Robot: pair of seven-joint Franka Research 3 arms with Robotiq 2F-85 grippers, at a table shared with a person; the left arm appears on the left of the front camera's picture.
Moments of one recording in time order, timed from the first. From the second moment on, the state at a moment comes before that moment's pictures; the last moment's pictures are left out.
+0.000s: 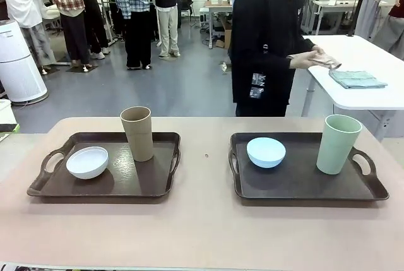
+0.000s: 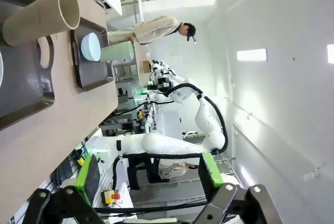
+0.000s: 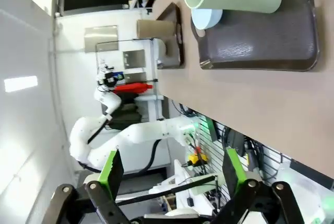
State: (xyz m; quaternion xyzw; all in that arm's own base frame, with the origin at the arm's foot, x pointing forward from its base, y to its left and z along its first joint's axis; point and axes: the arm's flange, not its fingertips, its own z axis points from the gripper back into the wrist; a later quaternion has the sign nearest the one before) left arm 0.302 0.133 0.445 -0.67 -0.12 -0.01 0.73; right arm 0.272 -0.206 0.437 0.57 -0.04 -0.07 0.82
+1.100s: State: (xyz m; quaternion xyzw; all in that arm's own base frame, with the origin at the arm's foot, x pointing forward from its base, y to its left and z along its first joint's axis) left arm 0.302 0.133 0.449 -0.66 -0.12 -0.01 0.74; right arm 0.268 -0.207 0.440 0.56 -0.04 -0.07 0.82
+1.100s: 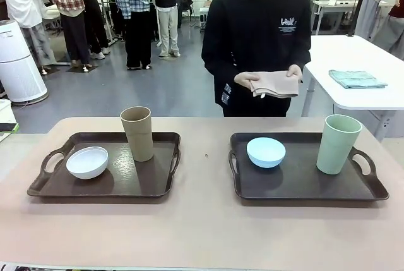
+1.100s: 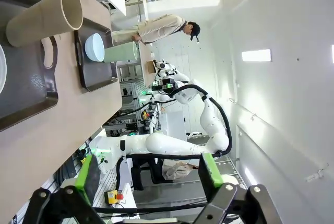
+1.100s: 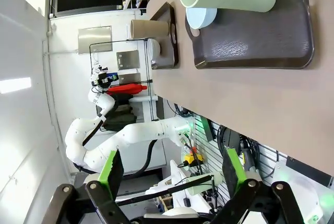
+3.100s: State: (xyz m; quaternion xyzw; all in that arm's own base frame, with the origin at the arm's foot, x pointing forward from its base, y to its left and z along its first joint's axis) left arm 0.302 0.133 0.449 -0.66 -0.12 -0.01 0.74; right arm 0.269 -0.206 0.440 0.56 -0.04 -0.07 0.82
